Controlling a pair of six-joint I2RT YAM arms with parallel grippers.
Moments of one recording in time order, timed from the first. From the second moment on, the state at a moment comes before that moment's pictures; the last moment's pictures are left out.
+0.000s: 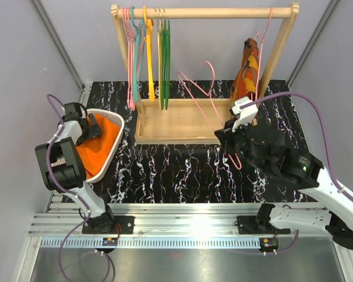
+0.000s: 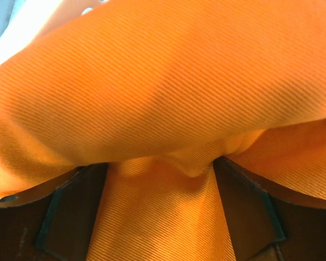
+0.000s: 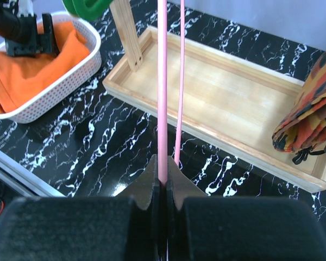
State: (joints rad) left arm 0.31 1.74 1.14 -0.44 -0.09 -0.18; right arm 1.05 0.97 1.36 -0.70 0.47 0.23
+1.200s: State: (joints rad) left arm 0.52 1.46 0.85 -0.49 -0.24 -0.61; right arm 1.05 1.01 1.45 -0.77 0.53 0.23
